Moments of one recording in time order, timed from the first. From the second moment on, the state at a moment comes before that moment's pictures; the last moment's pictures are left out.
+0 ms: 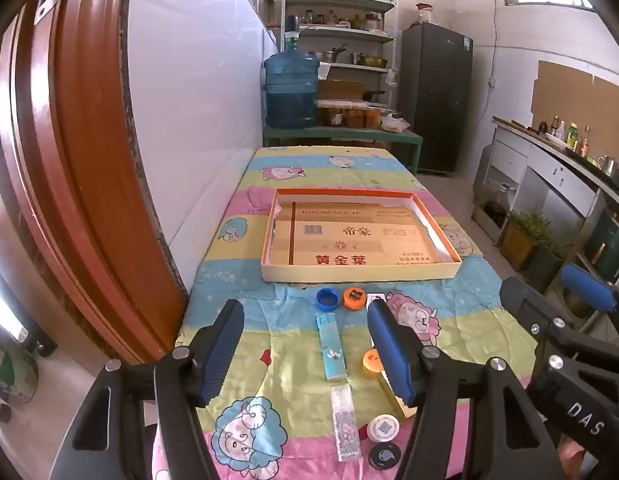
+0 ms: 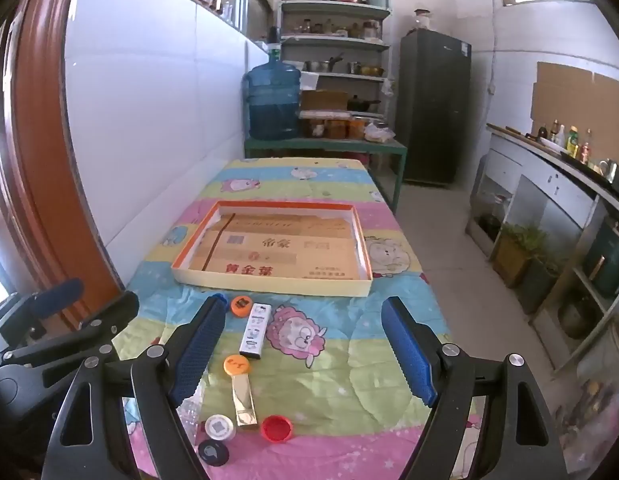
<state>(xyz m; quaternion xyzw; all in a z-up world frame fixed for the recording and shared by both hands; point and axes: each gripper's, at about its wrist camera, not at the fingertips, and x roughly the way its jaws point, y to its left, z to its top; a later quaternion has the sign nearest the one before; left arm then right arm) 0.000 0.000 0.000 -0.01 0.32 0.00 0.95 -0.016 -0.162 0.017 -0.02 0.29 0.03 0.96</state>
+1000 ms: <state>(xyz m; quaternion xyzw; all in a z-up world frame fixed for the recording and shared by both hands) -0.002 -0.002 -0.003 -0.02 0.32 0.01 0.95 -0.008 -0.162 -0.002 -0.01 0.32 0.02 0.95</state>
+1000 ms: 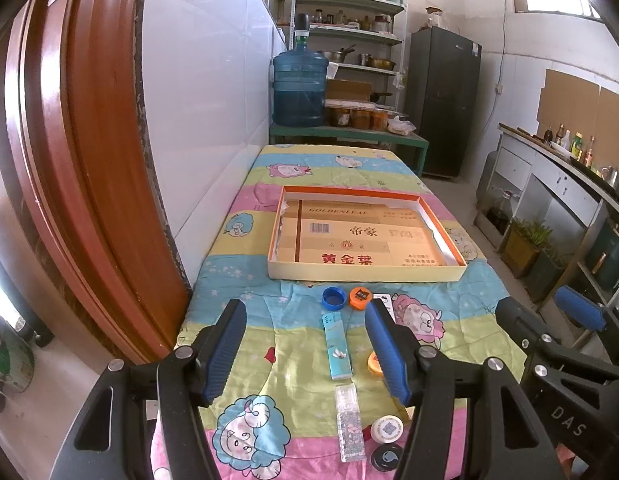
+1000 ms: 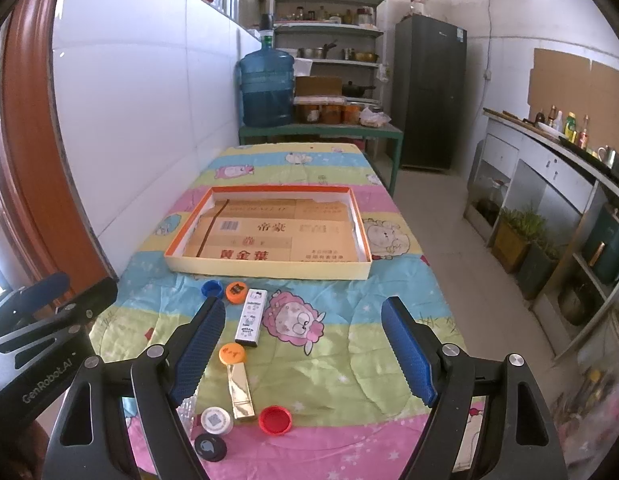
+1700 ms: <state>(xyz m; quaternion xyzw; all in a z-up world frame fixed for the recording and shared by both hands) 0.004 -0.006 -0.011 -0.02 0.33 0.01 0.94 -0.006 -0.162 -0.008 0.00 0.33 0.03 0.94</state>
